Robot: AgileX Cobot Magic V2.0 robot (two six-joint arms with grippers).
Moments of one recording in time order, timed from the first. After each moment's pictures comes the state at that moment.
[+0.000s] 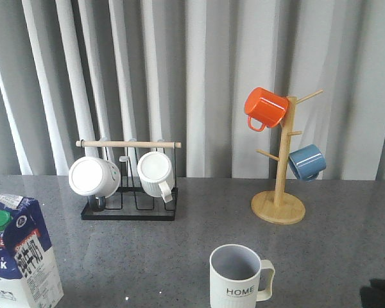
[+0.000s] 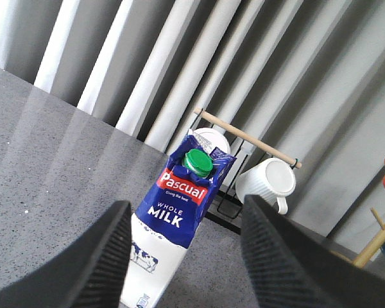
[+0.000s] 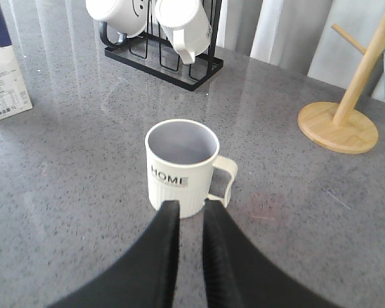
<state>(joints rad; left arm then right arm) 0.04 0.21 -0.42 0.09 0.31 -0.60 0.27 0.68 -0.70 0.38 0.53 -0.48</state>
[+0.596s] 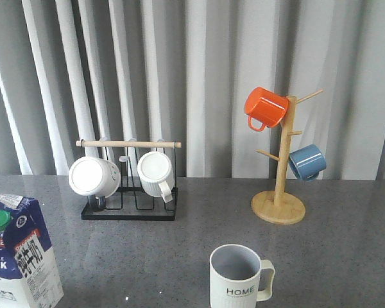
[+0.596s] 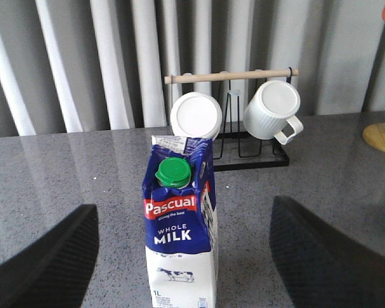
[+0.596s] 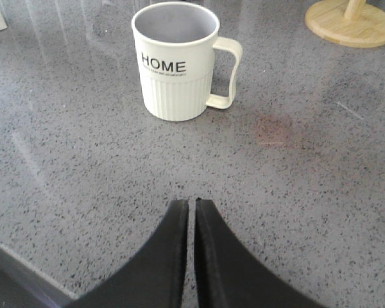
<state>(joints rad) 0.04 0.56 -0.76 -0.28 0.49 0.29 0.27 0.56 -0.42 0.32 0.47 -0.38</state>
